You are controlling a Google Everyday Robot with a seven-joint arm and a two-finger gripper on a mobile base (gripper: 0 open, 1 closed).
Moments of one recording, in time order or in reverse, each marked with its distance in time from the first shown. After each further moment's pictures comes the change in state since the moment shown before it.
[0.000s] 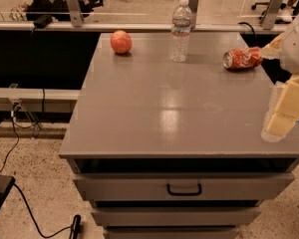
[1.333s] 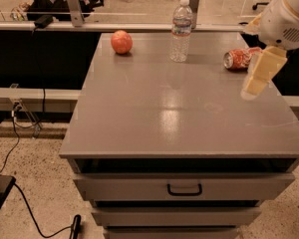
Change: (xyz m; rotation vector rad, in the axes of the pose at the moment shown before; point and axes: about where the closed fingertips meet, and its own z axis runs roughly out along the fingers) arm -0.015 -0.102 0.035 0.073 -0.079 -0.034
